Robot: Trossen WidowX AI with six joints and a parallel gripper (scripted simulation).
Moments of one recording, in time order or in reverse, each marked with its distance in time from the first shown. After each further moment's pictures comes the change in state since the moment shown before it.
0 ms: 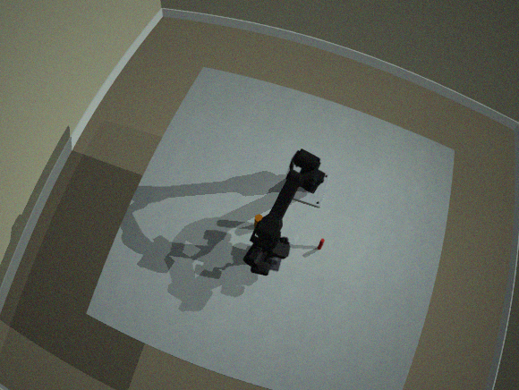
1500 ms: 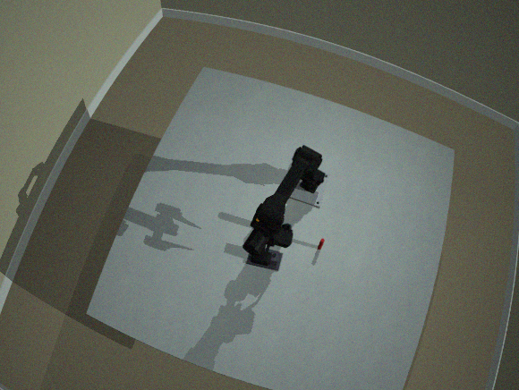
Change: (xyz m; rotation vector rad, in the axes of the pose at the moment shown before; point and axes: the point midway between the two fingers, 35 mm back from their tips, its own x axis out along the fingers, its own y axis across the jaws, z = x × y) arm -0.119 -0.004 -0.001 0.002 0.007 -0.021
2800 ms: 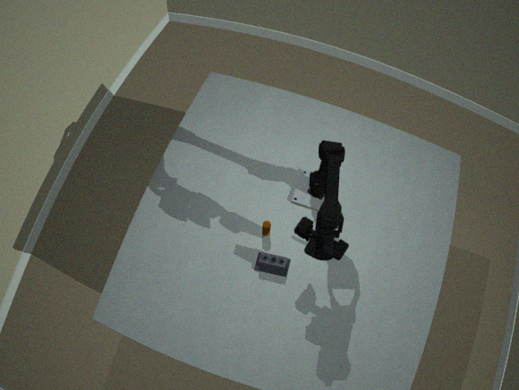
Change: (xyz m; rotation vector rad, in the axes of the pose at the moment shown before) arm -0.001 0.055 0.148 1.934 0.025 0.043
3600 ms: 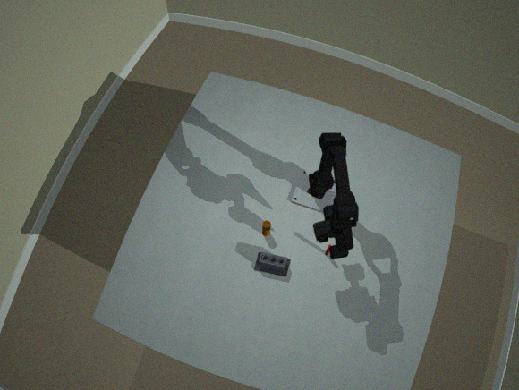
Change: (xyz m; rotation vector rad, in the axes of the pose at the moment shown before) arm 0.009 0.028 -0.050 0.856 -0.012 0.023
